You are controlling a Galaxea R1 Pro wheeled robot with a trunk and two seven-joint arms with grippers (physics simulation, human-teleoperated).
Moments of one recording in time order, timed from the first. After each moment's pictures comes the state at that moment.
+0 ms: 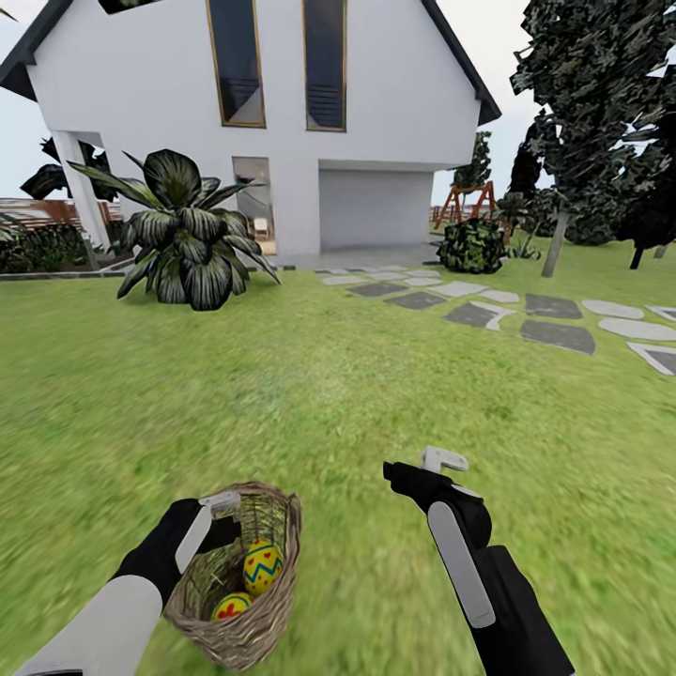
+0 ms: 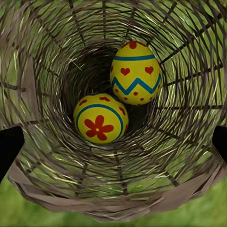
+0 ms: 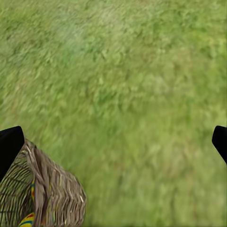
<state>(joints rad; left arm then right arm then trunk) -0.67 0.02 0.08 -0.60 0.25 0.72 0.22 -0.40 0.12 0.18 -1.49 -0.50 0.73 -0.51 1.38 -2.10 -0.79</state>
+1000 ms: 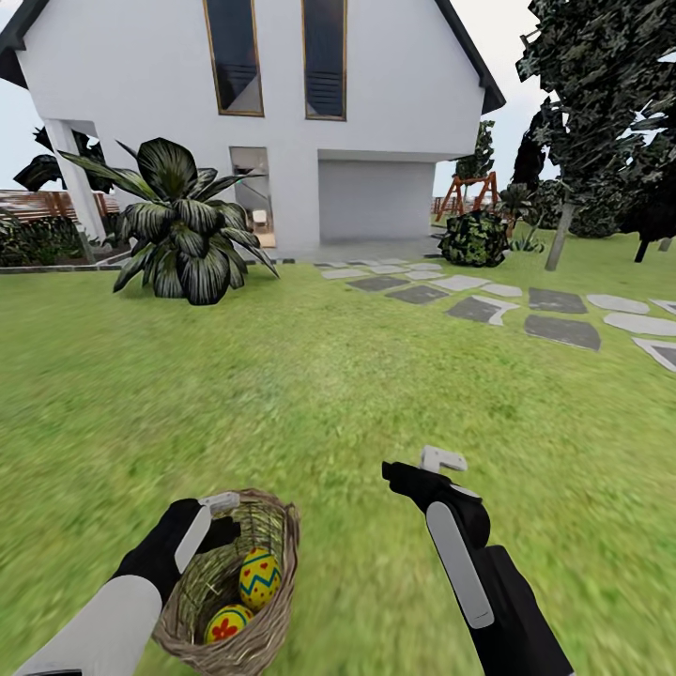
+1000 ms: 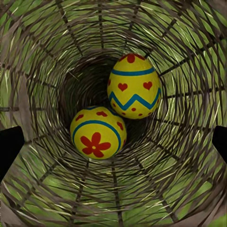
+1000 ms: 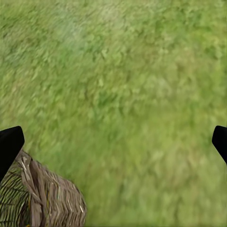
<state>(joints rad) -0.67 0.02 0.07 -0.60 0.25 0.72 0.22 -0.40 0.12 0.19 -1.49 -0.50 0.73 -0.51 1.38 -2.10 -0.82</state>
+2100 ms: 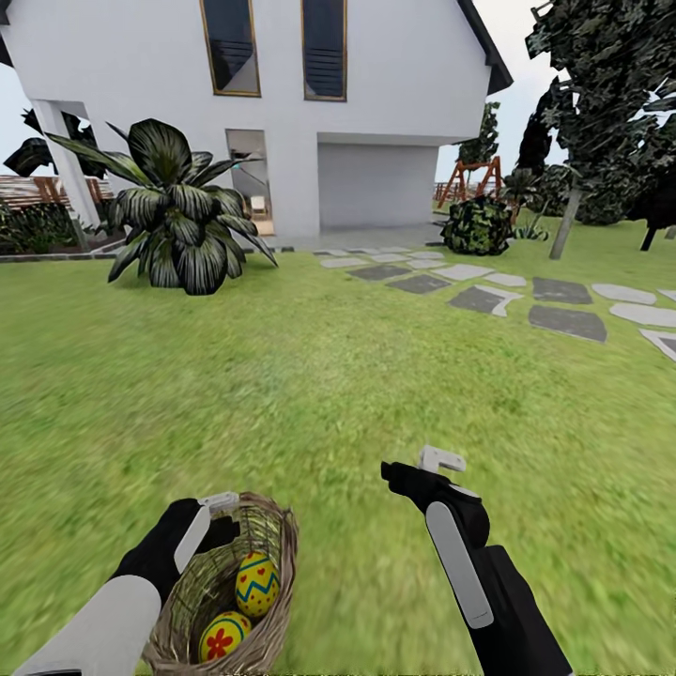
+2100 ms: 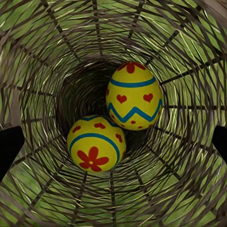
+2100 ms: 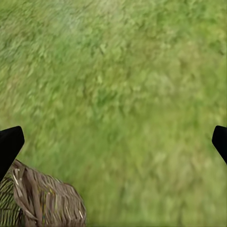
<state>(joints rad) -0.67 0.03 0.07 -0.60 0.25 0.72 0.22 -0.40 0.13 0.19 -1.49 -0.50 0.73 -0.51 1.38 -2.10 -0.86</state>
